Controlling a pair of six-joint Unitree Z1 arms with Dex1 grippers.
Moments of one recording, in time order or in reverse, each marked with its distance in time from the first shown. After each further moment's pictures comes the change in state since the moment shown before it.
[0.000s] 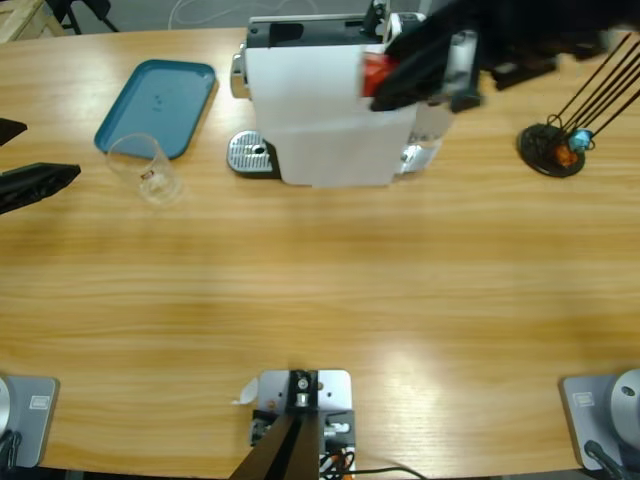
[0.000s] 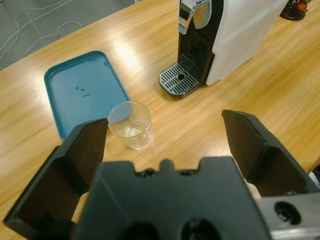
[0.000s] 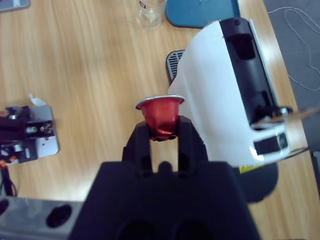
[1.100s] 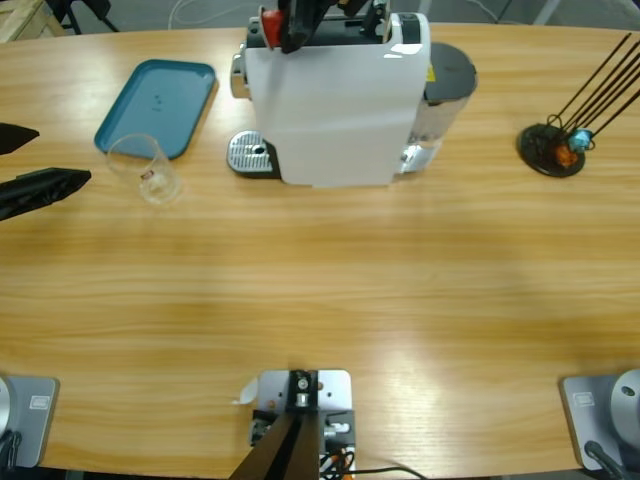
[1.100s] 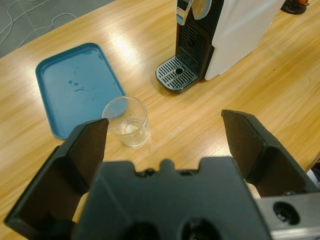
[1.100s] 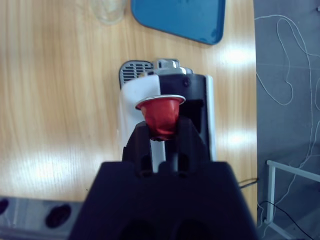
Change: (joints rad) arm 0 0.000 0.027 0.000 0.001 -0.011 -0.011; arm 1 -0.022 0.415 -0.519 0.184 -0.097 -0.235
